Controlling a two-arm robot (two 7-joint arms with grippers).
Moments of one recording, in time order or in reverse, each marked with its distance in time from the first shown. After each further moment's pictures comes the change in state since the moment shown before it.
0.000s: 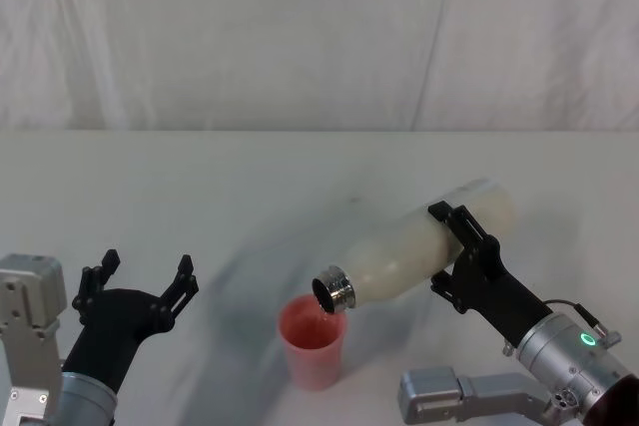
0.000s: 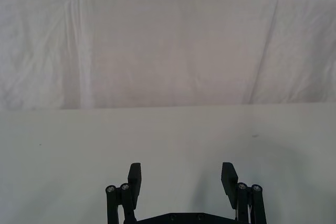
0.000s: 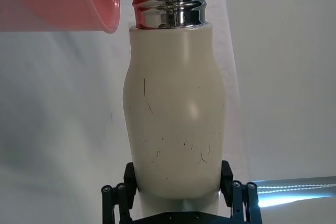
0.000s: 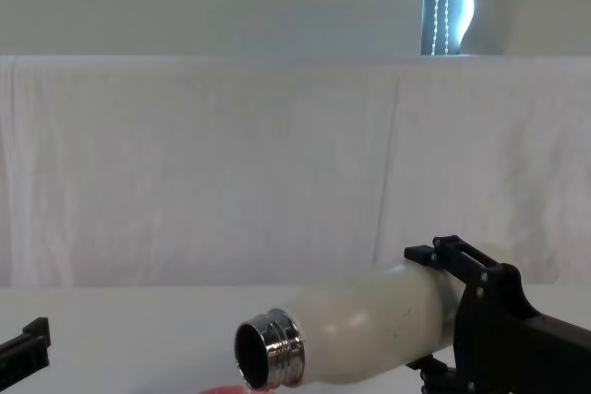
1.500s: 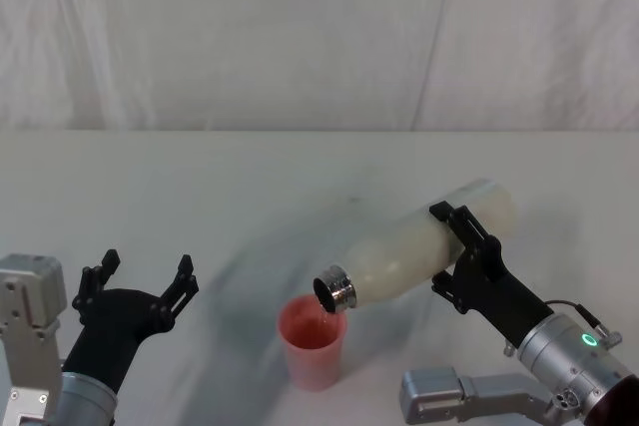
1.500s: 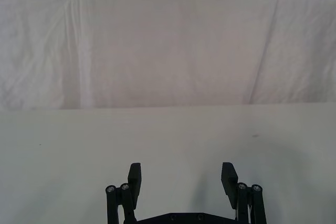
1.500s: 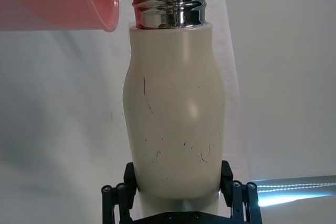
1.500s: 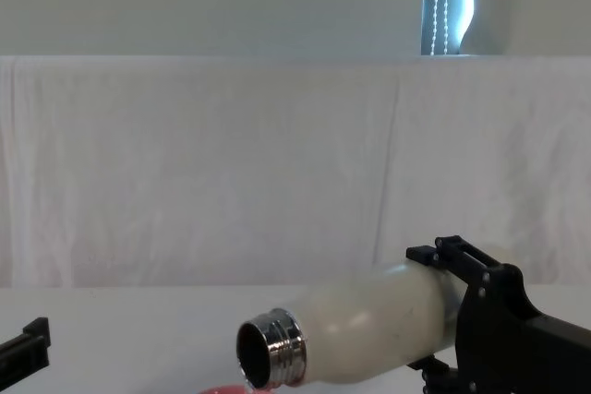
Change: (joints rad) left arm 0.000 0.000 0.000 0.000 0.000 0.000 0.000; right arm -0.003 0.001 0.003 -0.001 0.003 -0.002 0.000
